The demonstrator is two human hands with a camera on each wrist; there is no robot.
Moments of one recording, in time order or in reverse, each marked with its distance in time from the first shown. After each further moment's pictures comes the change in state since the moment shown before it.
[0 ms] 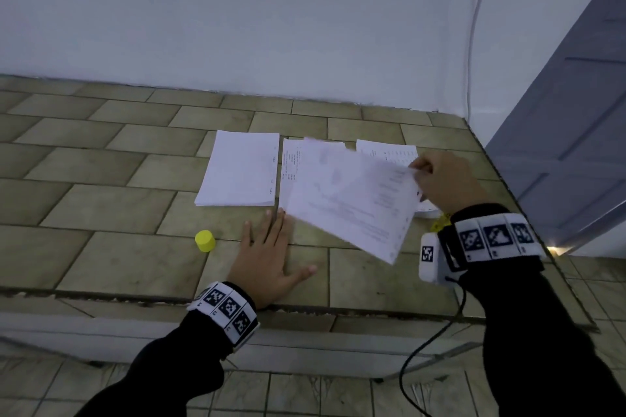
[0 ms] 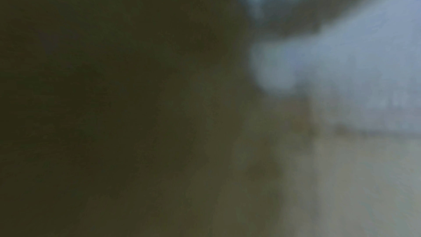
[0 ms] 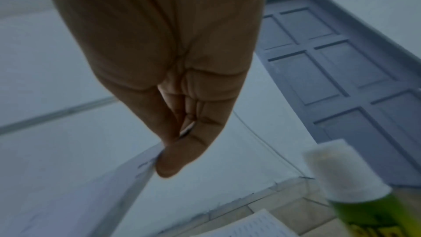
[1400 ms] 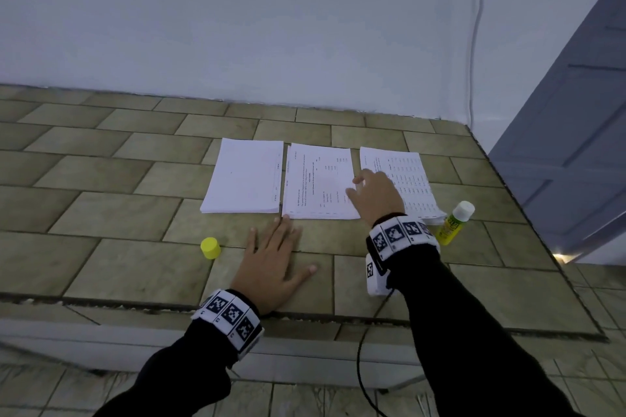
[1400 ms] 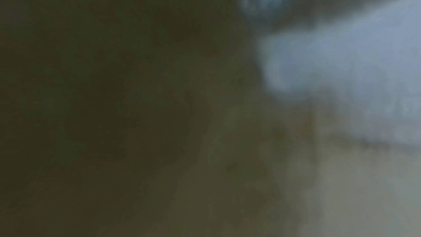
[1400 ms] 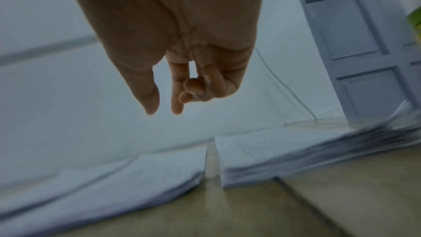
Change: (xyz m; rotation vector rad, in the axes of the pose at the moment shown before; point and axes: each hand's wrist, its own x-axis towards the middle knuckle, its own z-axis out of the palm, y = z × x) left_hand -0.001 -0.005 -0.002 -0.085 0.044 0.012; right_hand 0.023 -0.035 0.103 -0.074 -0.018 0.033
